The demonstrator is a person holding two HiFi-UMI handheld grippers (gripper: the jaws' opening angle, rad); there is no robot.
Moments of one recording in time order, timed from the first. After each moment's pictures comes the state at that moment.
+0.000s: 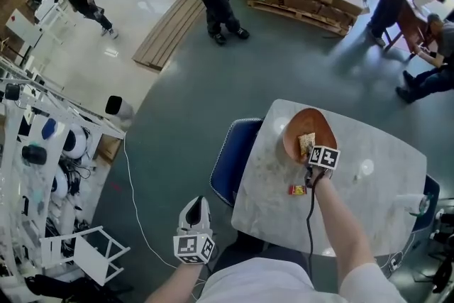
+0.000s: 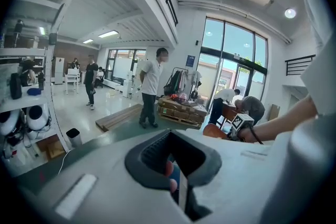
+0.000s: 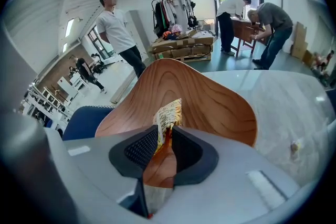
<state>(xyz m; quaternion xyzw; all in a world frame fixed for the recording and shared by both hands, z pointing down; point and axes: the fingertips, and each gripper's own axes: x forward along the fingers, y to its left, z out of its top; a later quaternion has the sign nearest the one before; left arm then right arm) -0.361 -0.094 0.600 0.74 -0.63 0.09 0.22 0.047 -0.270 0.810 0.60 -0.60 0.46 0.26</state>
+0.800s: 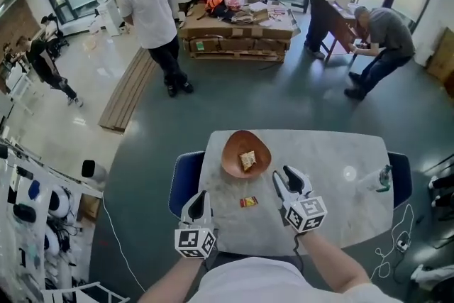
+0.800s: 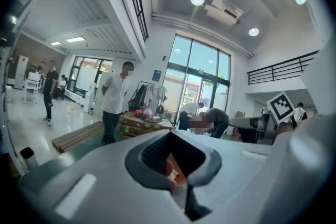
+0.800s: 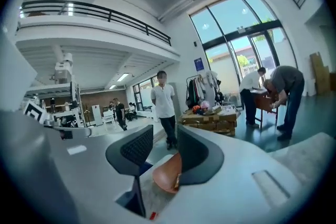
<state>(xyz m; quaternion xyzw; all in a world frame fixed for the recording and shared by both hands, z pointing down) -0.164 -0.131 0.504 0.86 -0.49 0.02 0.14 0.073 -0.132 0.497 0.60 -0.78 0.15 0.02</state>
